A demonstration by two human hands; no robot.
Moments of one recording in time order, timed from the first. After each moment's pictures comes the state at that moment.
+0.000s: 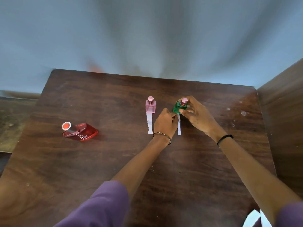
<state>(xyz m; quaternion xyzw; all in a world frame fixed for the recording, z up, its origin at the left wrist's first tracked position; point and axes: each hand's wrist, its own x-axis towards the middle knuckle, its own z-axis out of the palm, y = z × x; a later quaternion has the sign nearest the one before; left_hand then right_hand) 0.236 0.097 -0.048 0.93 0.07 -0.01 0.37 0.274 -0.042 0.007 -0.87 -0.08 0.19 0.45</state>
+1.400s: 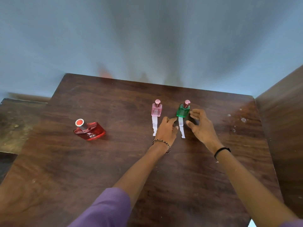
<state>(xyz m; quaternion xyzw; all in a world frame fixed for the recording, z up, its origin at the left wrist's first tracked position) 0.212 0.114 -0.050 0.91 0.04 -0.04 0.42 0.243 -0.036 -0.011 -0.89 0.06 0.11 0.44</state>
